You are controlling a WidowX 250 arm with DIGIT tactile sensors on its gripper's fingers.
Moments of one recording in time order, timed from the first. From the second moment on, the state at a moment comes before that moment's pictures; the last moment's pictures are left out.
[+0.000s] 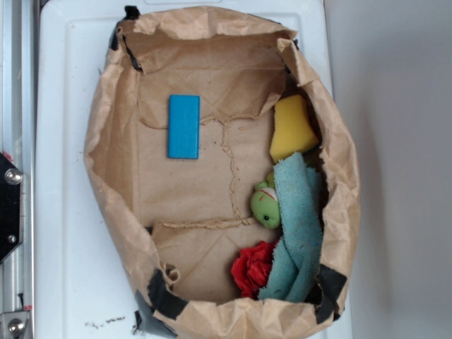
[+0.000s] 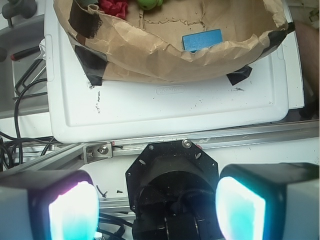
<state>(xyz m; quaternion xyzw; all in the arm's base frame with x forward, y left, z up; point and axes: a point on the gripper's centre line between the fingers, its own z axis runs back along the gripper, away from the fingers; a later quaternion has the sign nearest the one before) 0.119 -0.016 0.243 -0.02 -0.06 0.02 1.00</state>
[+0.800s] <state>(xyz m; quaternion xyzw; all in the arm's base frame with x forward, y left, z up) 0.175 -0.022 0.237 -0.04 -0.07 0.11 0.99</state>
